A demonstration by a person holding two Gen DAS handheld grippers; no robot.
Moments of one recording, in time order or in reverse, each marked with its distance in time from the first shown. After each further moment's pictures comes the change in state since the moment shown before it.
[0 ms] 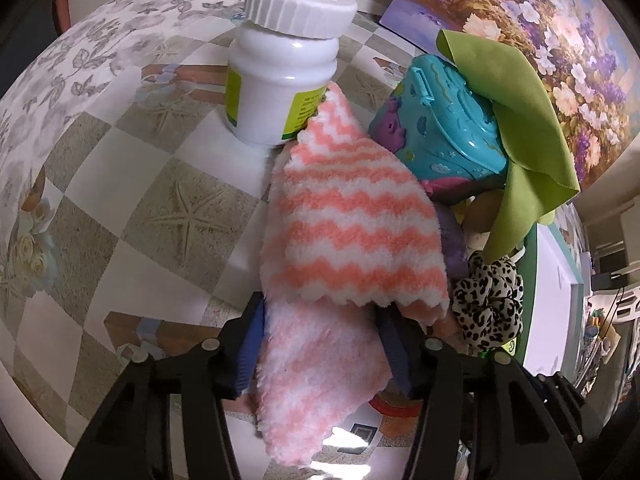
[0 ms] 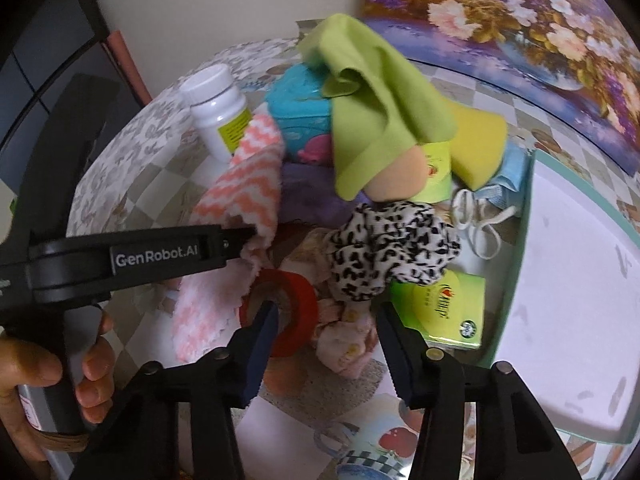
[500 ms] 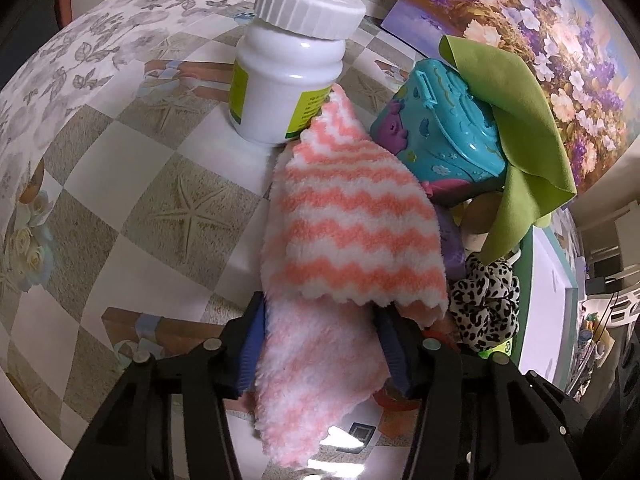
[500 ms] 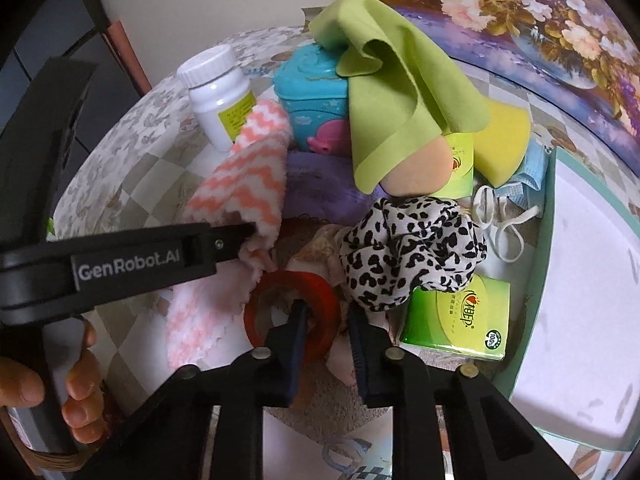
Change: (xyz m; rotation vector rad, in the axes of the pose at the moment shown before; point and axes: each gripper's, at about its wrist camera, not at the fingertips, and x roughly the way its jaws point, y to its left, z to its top) left arm -0.016 0.009 -0.009 -0.027 0.003 -0.044; right arm 0.018 0.006 0.004 -0.001 0.025 0.007
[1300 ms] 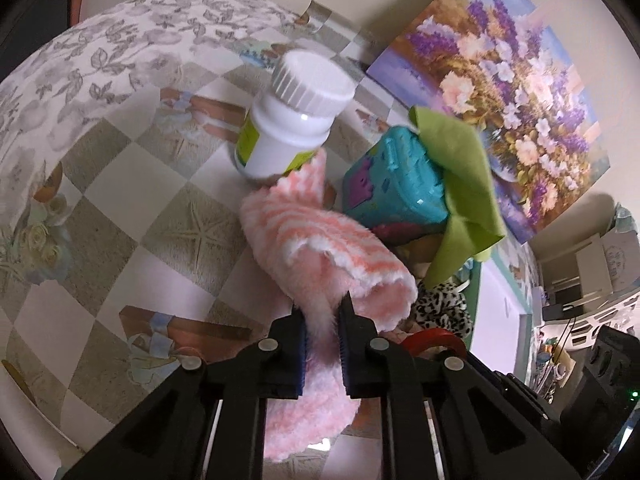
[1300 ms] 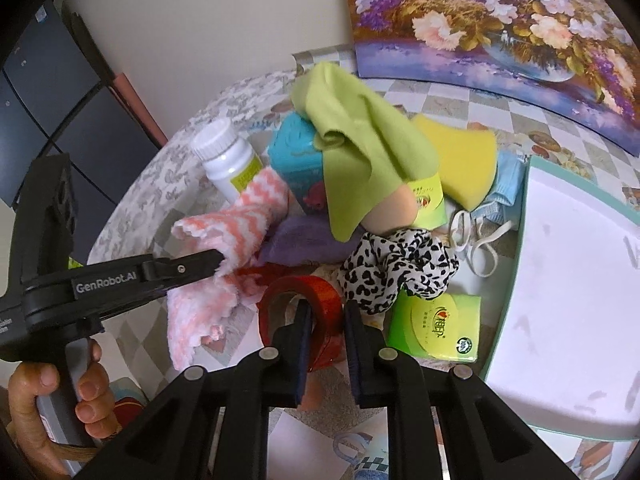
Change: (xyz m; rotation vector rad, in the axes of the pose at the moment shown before) left arm -0.059 0.021 -0.005 -0.063 -0.104 -0.132; right arm -0.050 -0.029 0.003 0.106 -0.113 0.114
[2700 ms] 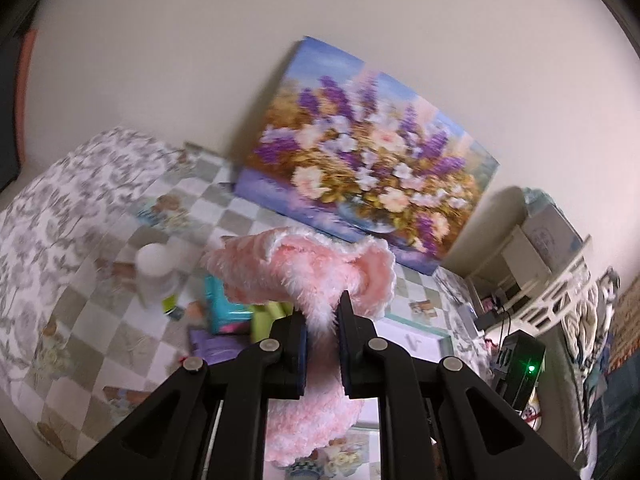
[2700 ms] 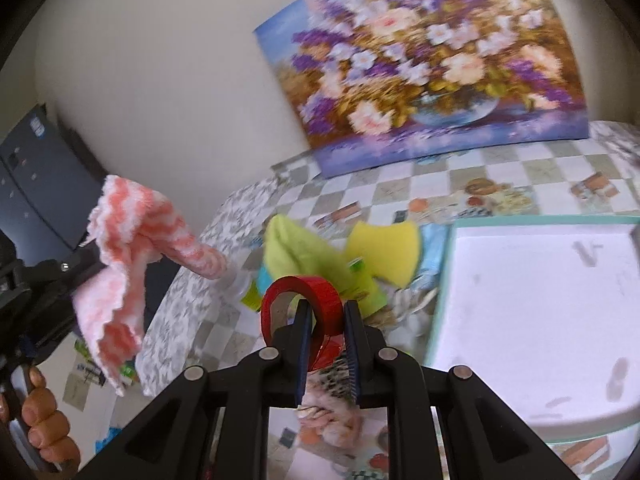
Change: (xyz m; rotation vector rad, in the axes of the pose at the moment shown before) left arm -0.121 -0.158 0.009 0.295 -0.267 -0.142; right arm -0.095 -0.074 0.016 0.236 -0.289 0.092
